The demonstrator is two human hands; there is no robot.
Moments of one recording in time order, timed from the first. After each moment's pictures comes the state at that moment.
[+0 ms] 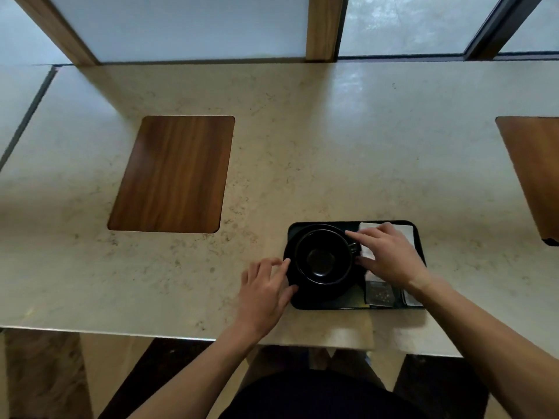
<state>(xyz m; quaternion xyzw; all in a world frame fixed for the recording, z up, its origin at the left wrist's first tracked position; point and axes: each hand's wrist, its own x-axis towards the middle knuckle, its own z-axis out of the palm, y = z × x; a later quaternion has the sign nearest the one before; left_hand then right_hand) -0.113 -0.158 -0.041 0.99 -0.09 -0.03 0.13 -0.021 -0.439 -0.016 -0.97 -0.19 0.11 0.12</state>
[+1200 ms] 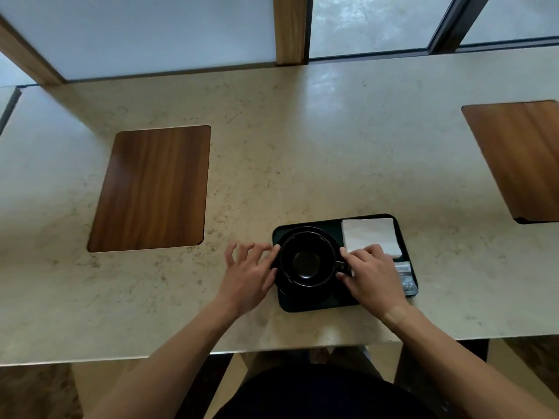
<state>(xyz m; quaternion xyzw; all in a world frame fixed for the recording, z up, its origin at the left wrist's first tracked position) -0.063 -0.140 -0.042 0.97 -0.22 0.00 0.05 -0.084 -0.418 -0.021 -0.99 -0.09 0.01 0.11</state>
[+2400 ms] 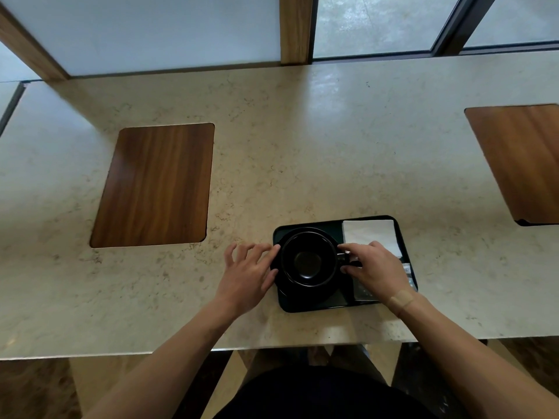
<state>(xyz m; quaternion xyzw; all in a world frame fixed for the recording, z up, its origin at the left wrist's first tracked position) -0.069 -0.135 -0.037 0.98 -0.21 -0.04 0.06 -0.064 -0.421 -0.009 -0.97 -0.03 0.12 0.22</state>
